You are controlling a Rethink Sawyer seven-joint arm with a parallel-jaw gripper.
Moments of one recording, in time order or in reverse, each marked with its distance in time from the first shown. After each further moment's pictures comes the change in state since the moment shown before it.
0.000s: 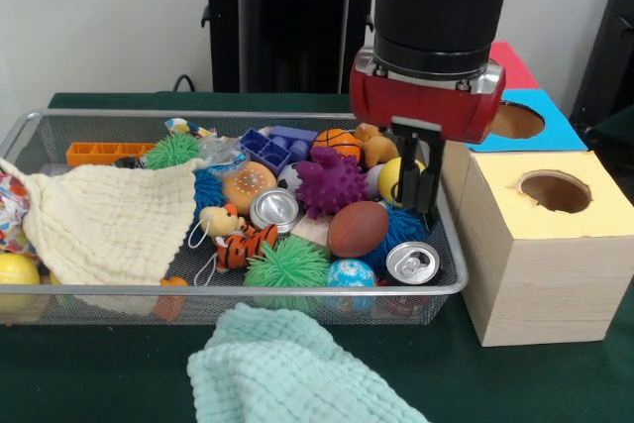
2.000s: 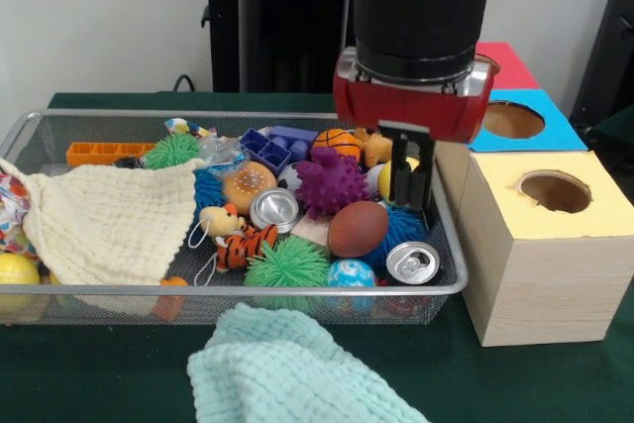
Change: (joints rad) arm -0.091 0.002 0.145 -0.072 -0.090 0.156 0.000
